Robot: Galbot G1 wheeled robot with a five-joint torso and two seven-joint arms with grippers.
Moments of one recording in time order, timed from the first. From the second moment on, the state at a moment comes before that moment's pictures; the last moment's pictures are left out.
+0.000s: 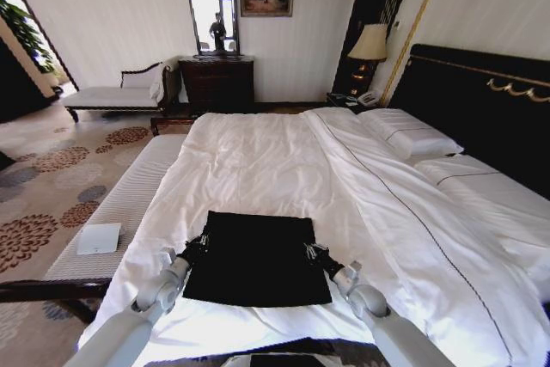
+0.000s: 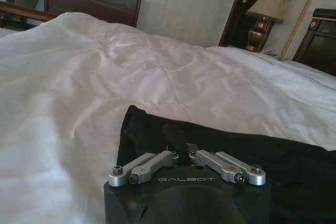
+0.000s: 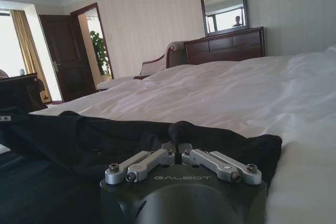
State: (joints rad) left arm 1.37 -0.94 -0.29 -1.79 -0.80 0.03 -0.05; right arm -1.32 1.03 0.24 1.58 0.59 0.23 -0.33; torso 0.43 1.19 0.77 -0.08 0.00
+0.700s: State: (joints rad) left arm 1.51 -0.97 -0.39 -1.87 -0.78 0.02 -0.05; right arm -1.51 1.03 0.37 1.72 0.60 0.25 -0.38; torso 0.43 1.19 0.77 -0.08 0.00
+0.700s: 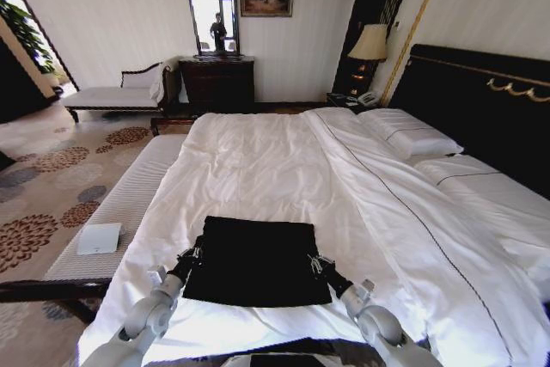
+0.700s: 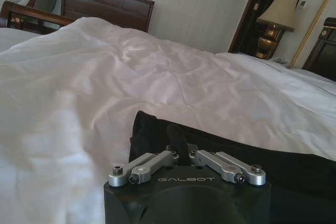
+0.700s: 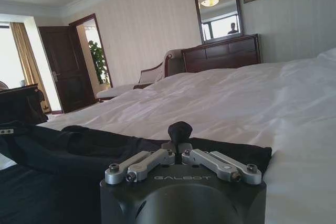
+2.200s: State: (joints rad) left arm 1.68 -1.02 -0.46 -1.91 -0.72 0.00 -0.03; right arm -1.61 1.06 0.37 1.68 0.55 0.32 -0.43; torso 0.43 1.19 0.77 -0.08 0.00
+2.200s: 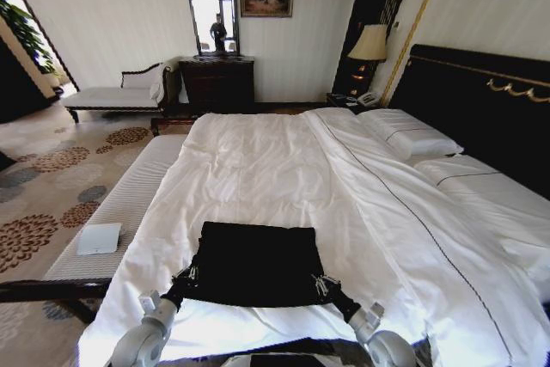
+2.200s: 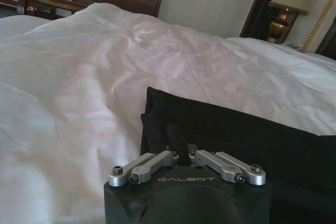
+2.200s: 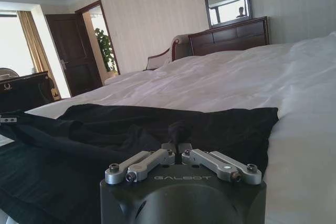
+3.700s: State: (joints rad) left arm 1.57 -0.94 -0.51 -1.90 -0.79 0.05 -0.07; right arm -1.62 1.08 0.54 1.75 0.80 0.24 -0.29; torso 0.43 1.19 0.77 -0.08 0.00
